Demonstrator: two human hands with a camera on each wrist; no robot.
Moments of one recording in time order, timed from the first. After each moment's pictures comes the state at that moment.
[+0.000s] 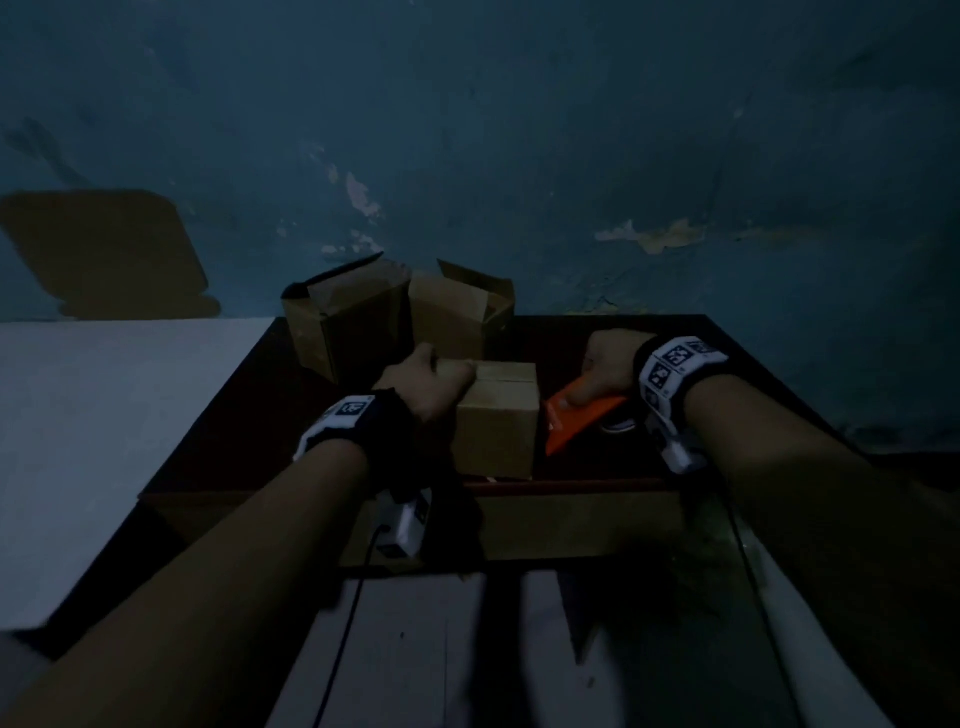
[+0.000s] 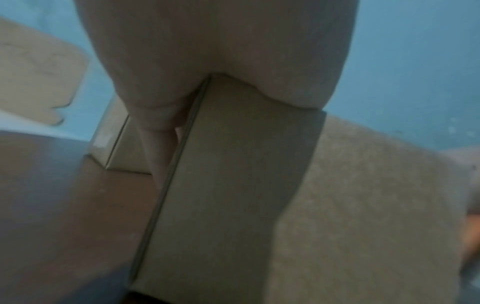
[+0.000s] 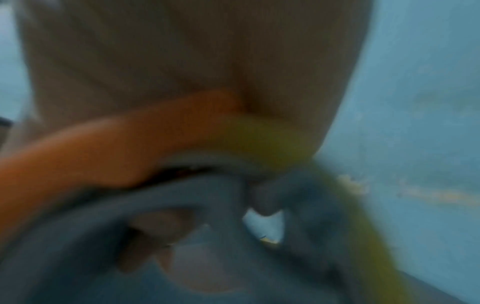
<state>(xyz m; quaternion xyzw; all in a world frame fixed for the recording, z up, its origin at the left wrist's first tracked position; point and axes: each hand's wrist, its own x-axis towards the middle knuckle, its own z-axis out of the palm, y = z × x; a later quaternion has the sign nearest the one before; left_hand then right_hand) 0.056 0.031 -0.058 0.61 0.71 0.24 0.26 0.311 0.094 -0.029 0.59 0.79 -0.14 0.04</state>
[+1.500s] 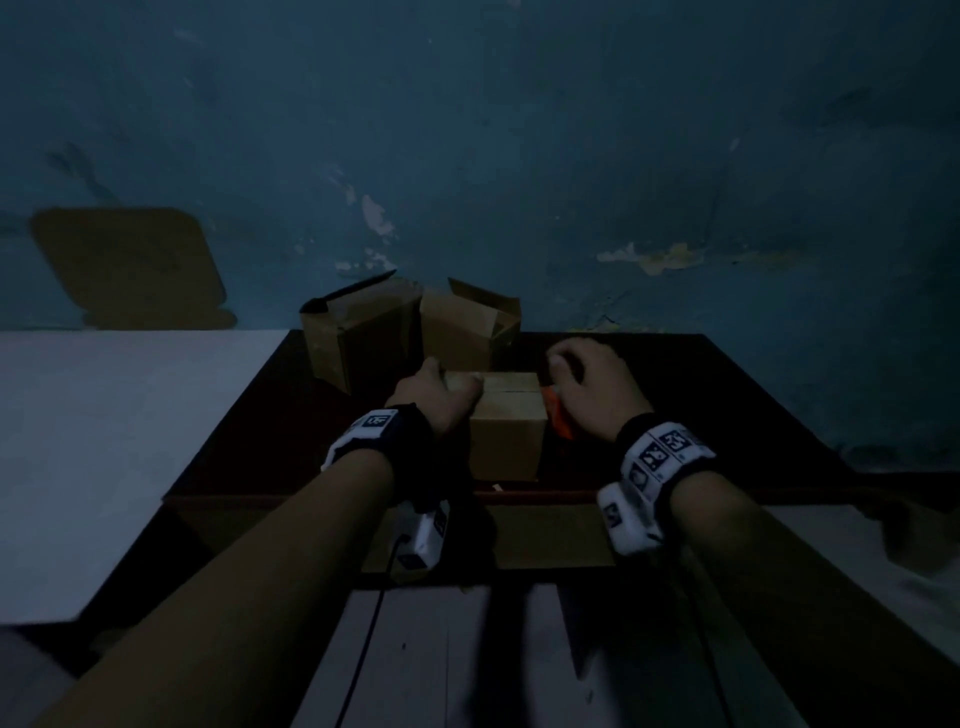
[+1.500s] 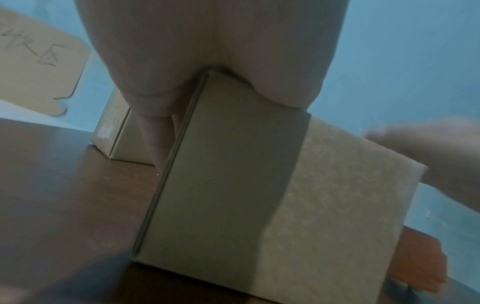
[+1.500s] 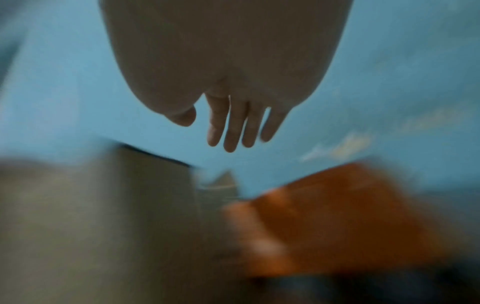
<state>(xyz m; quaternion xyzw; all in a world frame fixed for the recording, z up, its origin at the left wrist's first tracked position) 0.056 0.022 -0.055 0.60 0.71 0.27 0.26 0.272 0.042 -0.051 0.53 0.76 -0.07 -0.36</state>
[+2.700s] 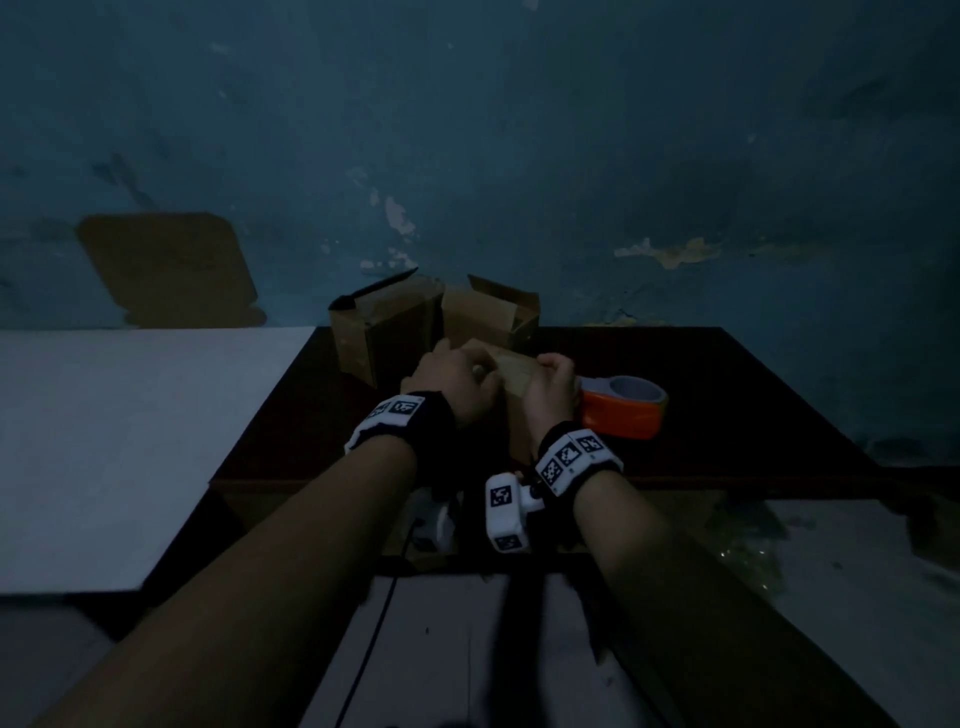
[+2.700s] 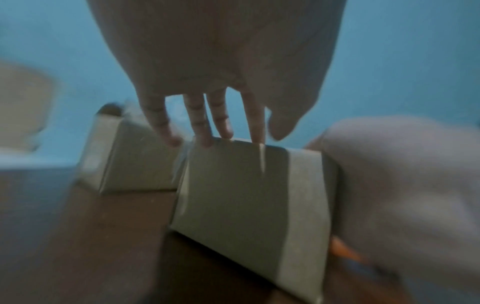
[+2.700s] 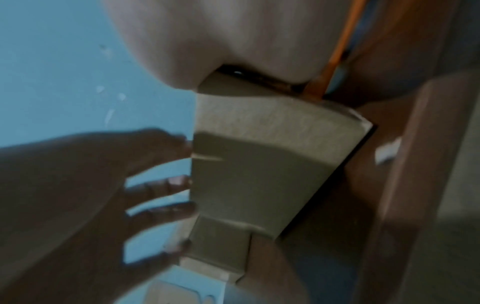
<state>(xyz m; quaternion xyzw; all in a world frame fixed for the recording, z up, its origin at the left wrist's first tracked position) 0.050 0.007 -0.037 0.70 0.68 0.19 0.11 0.177 0.026 -0.076 0.59 0.46 -0.39 -0.53</state>
